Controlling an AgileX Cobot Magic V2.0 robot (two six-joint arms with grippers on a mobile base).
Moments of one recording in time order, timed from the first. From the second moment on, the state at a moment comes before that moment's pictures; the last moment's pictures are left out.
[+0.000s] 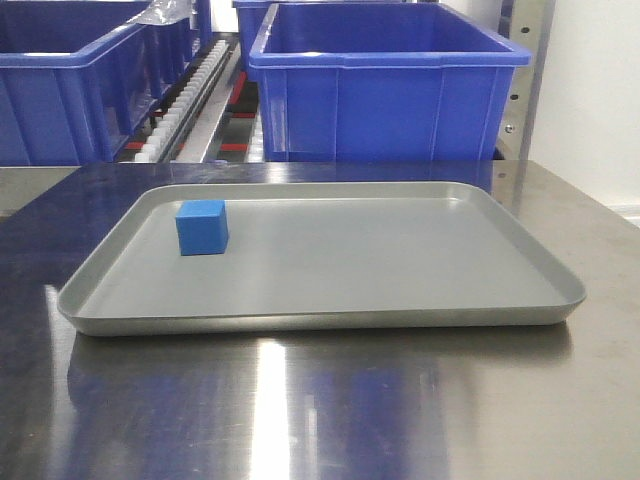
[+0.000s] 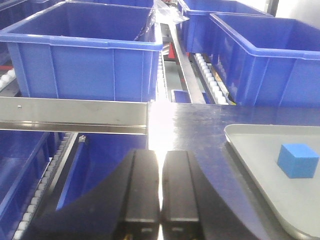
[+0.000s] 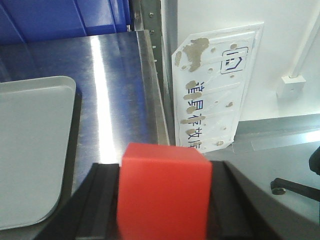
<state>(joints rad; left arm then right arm) -0.10 0.00 0.01 0.13 0.08 -0.24 0.01 0.51 -0.47 -0.09 0.45 0.24</state>
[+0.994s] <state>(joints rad) -0.24 0.86 -0.77 0.27 0.30 -0.24 0.01 0.51 -0.47 -0.09 0.45 0.24</state>
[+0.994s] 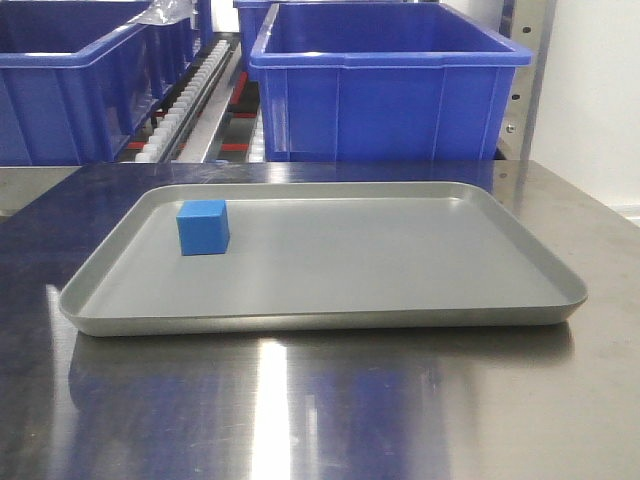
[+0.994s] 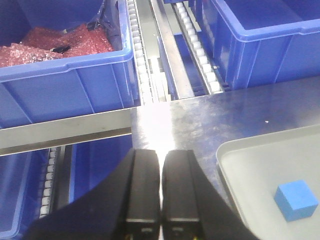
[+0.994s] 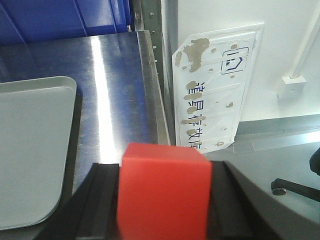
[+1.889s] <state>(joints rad) -0.24 0.90 -0.77 0.09 0.37 -0.24 0.01 0.51 -0.47 -0.09 0.45 0.24</state>
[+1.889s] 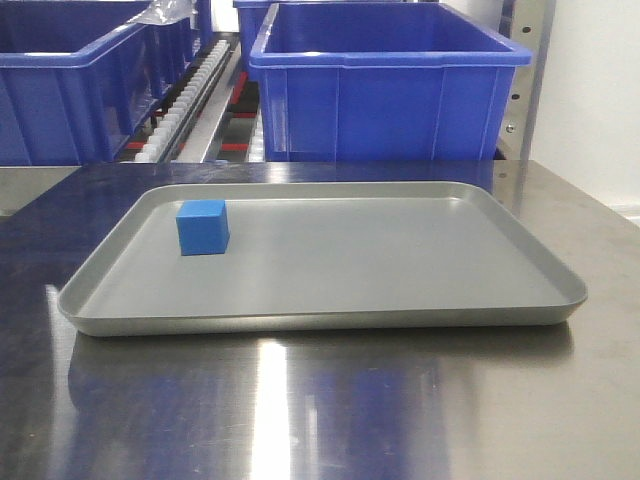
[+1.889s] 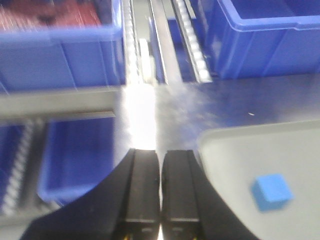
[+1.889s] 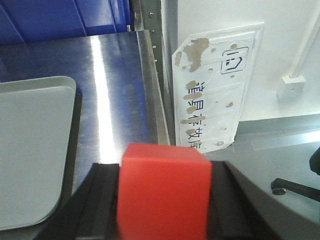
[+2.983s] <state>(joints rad) -0.47 1.49 -1.12 -0.14 0.58 -0.24 0.01 0.51 -0.47 -0.09 0.45 0.24</state>
